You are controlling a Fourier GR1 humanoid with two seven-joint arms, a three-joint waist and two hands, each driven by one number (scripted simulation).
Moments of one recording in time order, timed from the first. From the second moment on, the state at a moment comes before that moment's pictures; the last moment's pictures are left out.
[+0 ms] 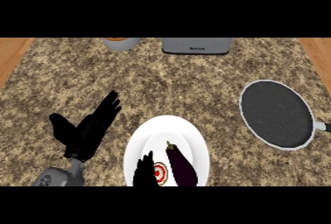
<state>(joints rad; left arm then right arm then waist) -0.11 0.27 -0.30 -1.53 0.41 0.11 0.16 -0.69 -0.02 1.38 -1.47 0.77 0.78 0.99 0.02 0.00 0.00</state>
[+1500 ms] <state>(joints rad) -0.05 0.24 -0.21 -1.55 0.37 0.09 0.17 -0.35 -0.35 1.28 -1.76 0.92 0.30 0.82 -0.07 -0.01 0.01</state>
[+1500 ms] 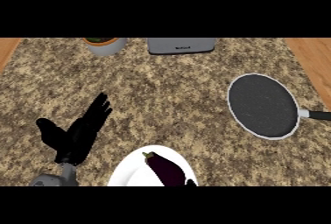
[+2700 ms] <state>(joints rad) -0.06 0.21 -0.25 -1.56 0.33 0.08 0.16 0.09 -1.01 0.98 -2.26 0.82 -0.81 0.58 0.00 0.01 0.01</state>
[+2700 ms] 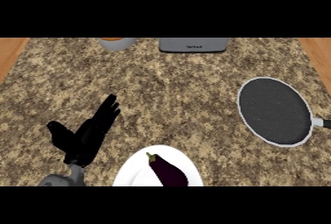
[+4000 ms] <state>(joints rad) -0.10 0.19 -0.24 -1.55 0.32 0.04 0.20 -0.43 -0.65 0.38 -0.95 -0.06 -0.69 -0.42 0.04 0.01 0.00</state>
